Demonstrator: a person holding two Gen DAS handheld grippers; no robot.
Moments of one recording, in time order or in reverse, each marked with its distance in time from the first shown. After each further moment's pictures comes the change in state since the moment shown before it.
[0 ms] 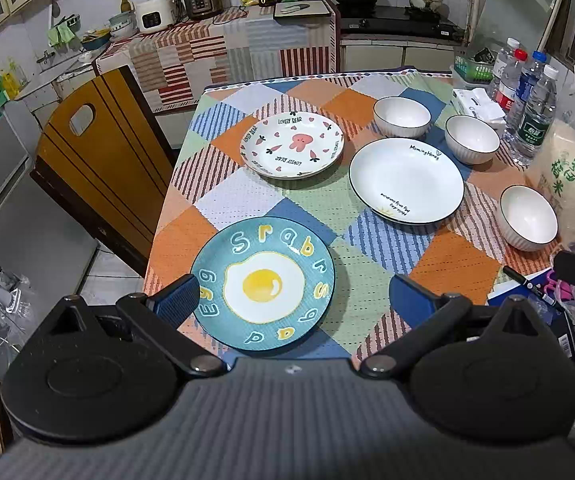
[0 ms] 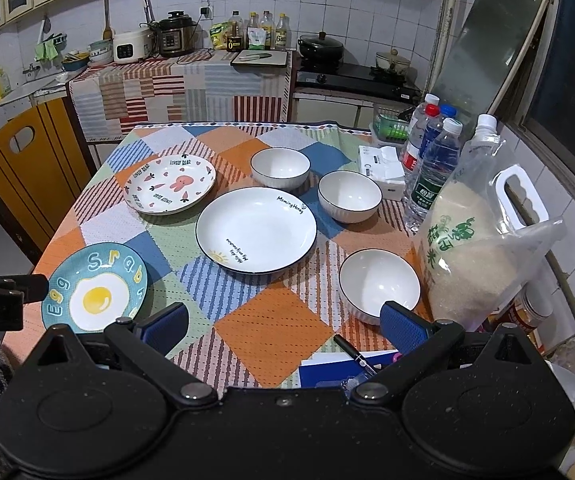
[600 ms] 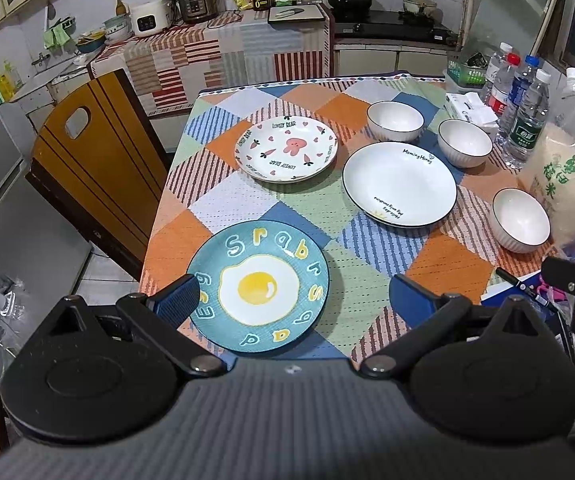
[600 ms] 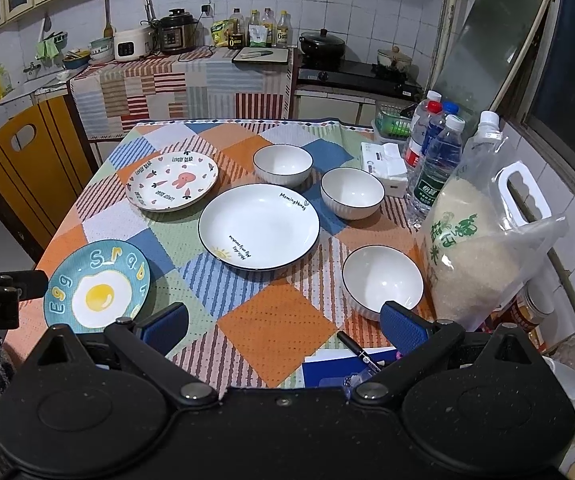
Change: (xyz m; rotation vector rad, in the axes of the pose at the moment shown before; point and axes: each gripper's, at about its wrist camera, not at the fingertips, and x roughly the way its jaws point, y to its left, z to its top) left arm -0.004 0.003 -0.001 0.002 -0.014 -0.028; right arm 0.000 0.002 -0.001 0.001 0.013 0.004
